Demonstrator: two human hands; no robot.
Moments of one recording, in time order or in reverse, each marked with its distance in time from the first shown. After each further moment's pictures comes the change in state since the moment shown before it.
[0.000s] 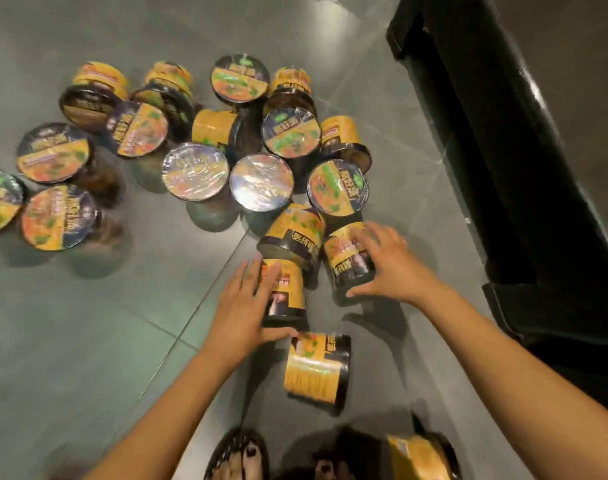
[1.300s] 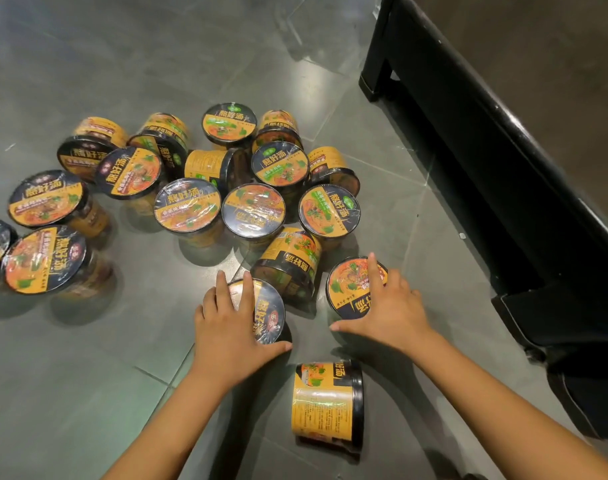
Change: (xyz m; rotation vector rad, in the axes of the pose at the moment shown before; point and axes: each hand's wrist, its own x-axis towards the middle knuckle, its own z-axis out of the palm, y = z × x) left_hand 0.013 -0.012 0.003 0.206 0.162 -0.191; right_hand -0.008 -0.012 0.064 -0.060 0.151 0.390
